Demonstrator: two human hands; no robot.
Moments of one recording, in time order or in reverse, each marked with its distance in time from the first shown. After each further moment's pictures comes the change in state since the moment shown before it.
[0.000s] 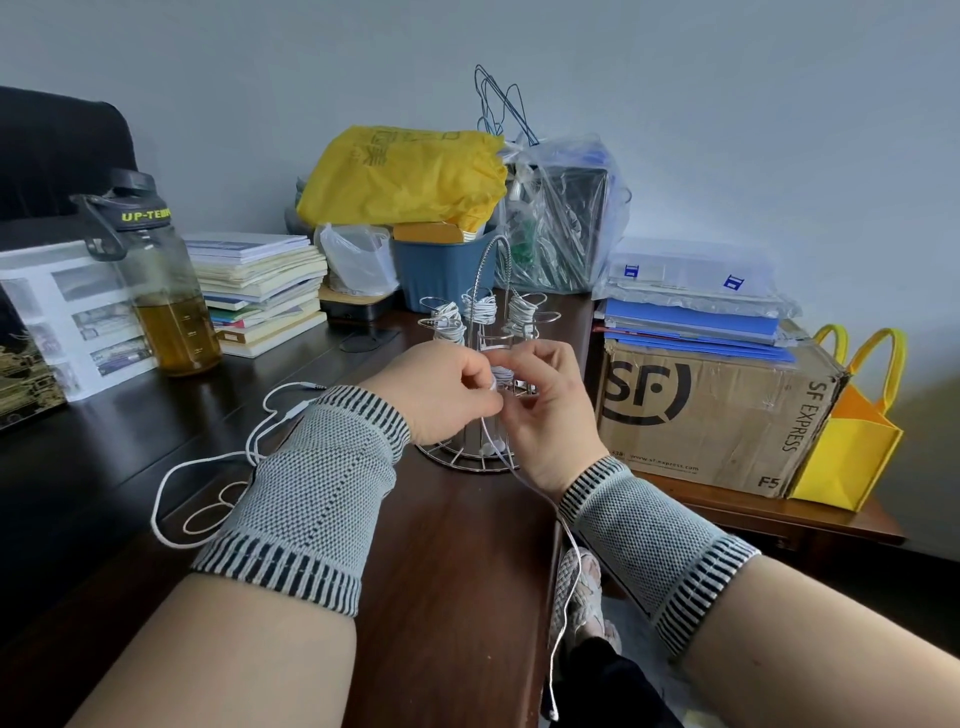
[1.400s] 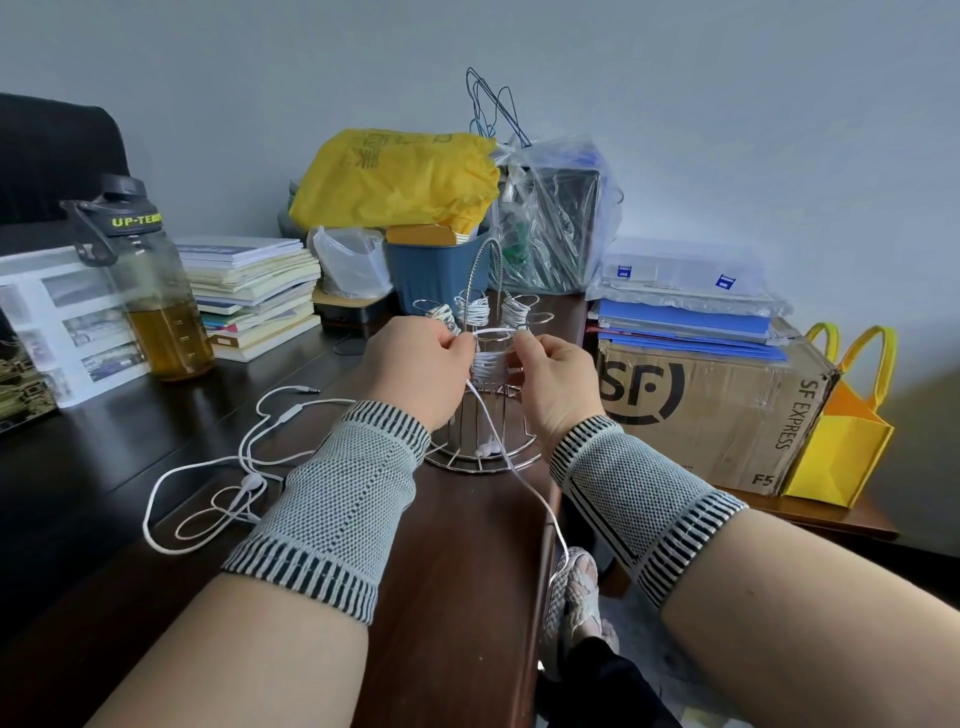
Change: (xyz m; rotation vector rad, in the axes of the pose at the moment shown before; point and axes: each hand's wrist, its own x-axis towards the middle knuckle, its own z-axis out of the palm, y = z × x) left_hand 0.008 0.007 0.010 -0.135 0.495 -0.175; right_hand 0.035 -0.009 -0.002 0.312 0.101 0.573
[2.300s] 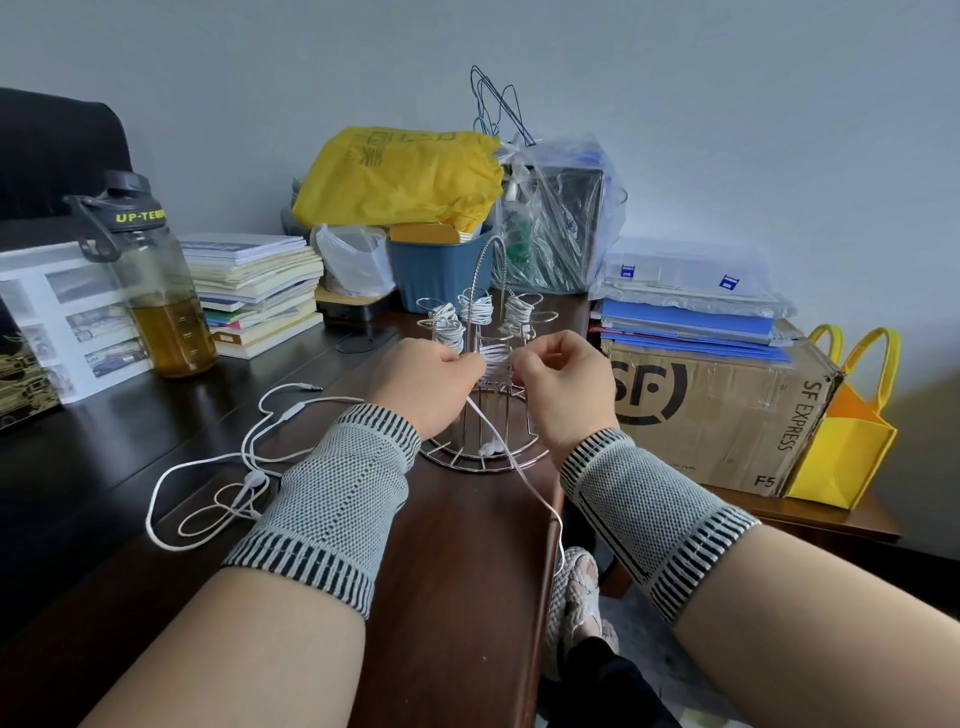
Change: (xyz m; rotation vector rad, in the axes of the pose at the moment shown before) left_hand -0.006 -0.007 0.001 -0.102 -0.226 -0.117; right_hand -0.007 0.005 -0.008 -0.135 0.077 -0.114
